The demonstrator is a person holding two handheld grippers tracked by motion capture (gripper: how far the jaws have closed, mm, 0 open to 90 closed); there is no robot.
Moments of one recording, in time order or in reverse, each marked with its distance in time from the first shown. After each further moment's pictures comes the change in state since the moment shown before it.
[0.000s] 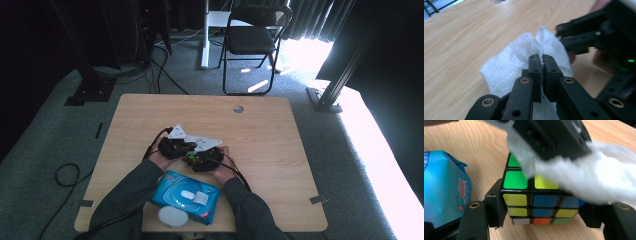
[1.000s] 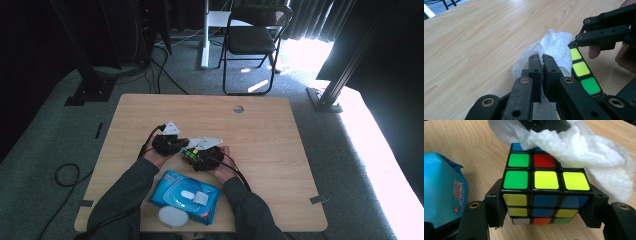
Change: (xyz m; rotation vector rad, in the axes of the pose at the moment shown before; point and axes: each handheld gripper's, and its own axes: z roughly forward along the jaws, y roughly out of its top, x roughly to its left) left arm 0.014 -0.005 -0.004 0.017 0.065 -0.051; right arm -0.003 -0.001 0.001 0.002 -0.007 0.026
